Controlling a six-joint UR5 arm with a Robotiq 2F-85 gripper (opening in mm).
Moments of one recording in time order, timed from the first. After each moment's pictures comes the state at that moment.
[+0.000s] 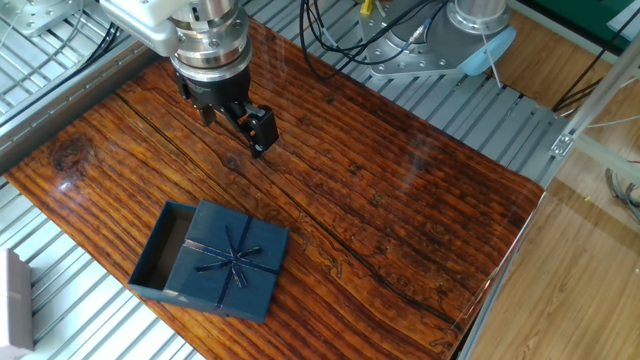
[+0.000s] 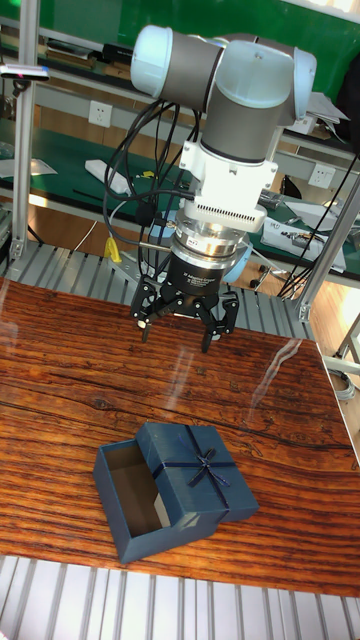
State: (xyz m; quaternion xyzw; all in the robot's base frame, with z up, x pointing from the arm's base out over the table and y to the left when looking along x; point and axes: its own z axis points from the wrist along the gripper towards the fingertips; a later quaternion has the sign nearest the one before) arm 0.544 0.002 0.190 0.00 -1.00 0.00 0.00
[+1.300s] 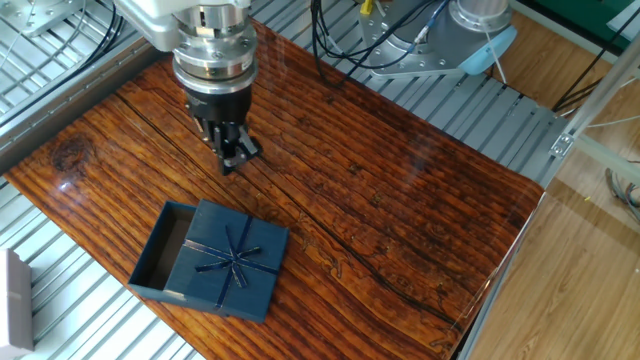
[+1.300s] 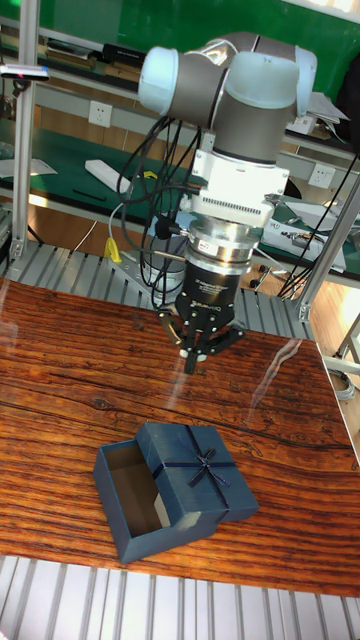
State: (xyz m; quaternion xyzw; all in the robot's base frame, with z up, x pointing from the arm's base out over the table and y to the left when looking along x) arm 0.575 0.036 0.186 -0.08 -0.99 -0.03 -0.07
